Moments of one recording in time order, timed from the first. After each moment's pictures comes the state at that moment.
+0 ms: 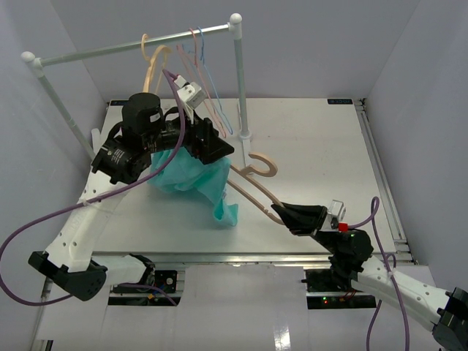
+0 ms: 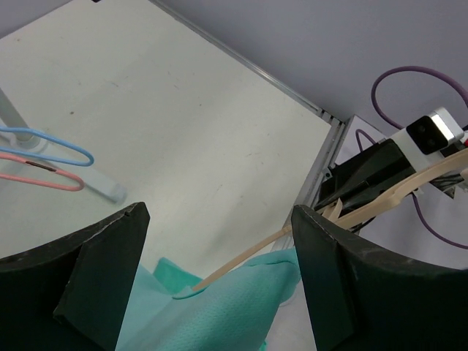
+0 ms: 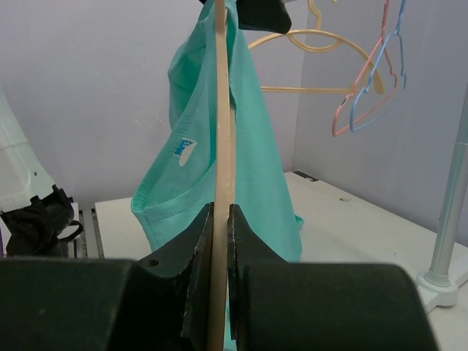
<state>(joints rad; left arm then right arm) -0.53 1.24 1.61 -0.62 0.57 -0.14 0.92 0.41 0.02 0.97 -0.18 0.07</state>
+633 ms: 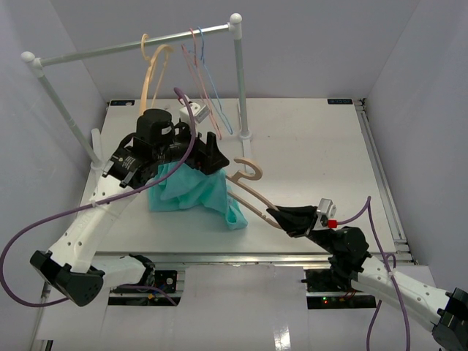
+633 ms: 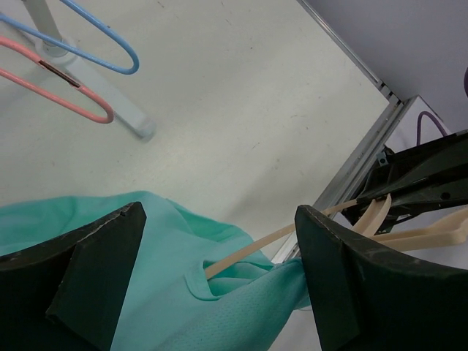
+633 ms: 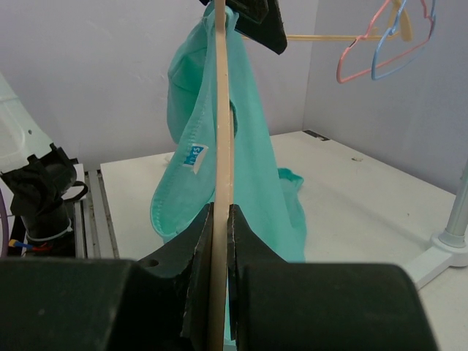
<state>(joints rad) -0.53 1.19 1.41 -0.64 0.42 -0.15 0.92 0.40 0.02 0.84 -0.20 0.07</state>
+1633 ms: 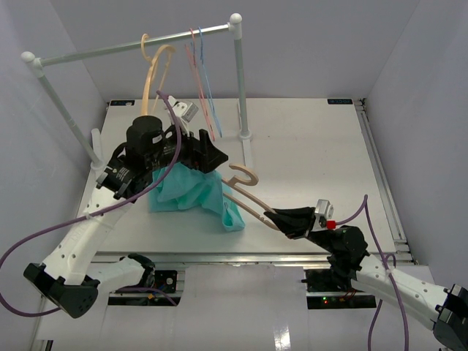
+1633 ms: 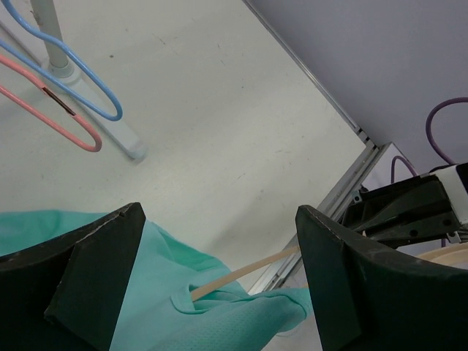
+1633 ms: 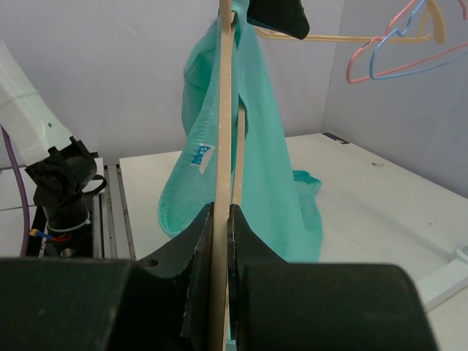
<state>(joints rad) -0.53 1.10 1.32 -0.51 0.39 -0.28 0.92 0.46 0.02 0.89 -0.27 0.09</state>
